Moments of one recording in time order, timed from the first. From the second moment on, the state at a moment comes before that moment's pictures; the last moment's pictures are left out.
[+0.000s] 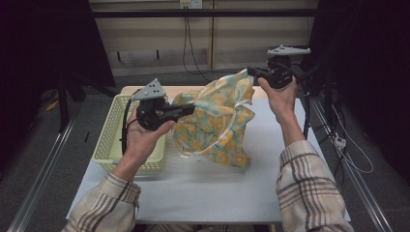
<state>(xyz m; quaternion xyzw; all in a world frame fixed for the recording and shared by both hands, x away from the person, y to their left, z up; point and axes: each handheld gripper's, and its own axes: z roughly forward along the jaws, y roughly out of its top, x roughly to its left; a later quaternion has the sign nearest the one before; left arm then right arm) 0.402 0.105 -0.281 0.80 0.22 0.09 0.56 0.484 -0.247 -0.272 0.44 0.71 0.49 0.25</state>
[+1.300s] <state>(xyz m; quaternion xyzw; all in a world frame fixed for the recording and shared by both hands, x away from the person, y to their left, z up) 0.393 0.121 -0.313 0.78 0.30 0.15 0.52 0.435 -0.250 -0.312 0.44 0.73 0.48 0.22</state>
